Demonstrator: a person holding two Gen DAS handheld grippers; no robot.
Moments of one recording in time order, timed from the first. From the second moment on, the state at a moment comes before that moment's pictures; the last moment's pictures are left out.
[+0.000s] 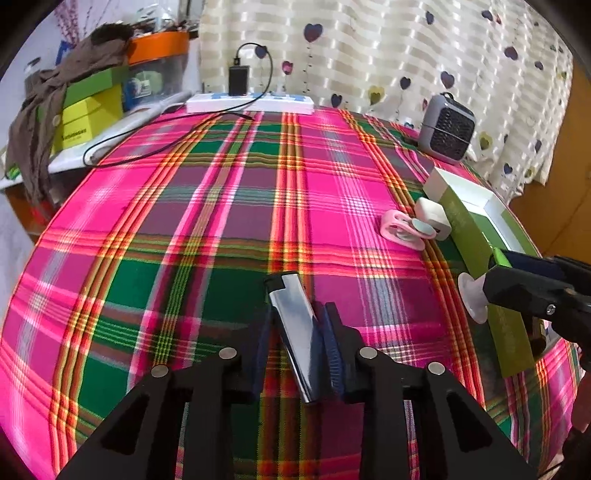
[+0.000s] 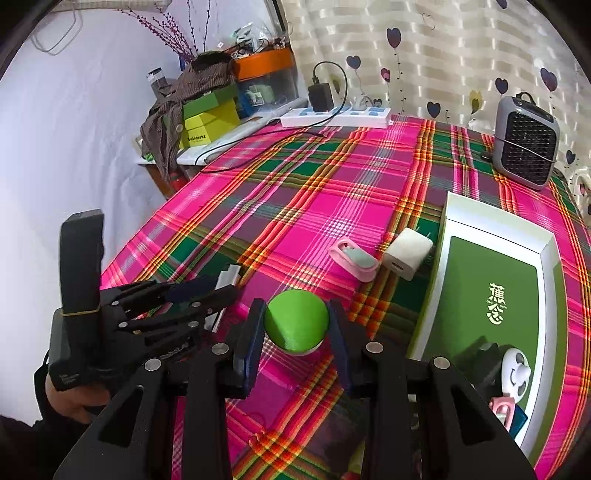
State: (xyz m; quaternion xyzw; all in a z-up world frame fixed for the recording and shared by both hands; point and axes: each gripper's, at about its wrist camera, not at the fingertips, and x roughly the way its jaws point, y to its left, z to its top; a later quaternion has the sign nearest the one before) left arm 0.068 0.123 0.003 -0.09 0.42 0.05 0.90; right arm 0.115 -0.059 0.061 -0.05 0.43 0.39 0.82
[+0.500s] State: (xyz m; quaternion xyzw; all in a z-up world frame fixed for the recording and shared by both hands) left arm 0.064 0.103 0.010 -0.04 0.41 0.02 0.91; right arm 0.104 -0.076 0.064 -0.03 0.42 0.38 0.82
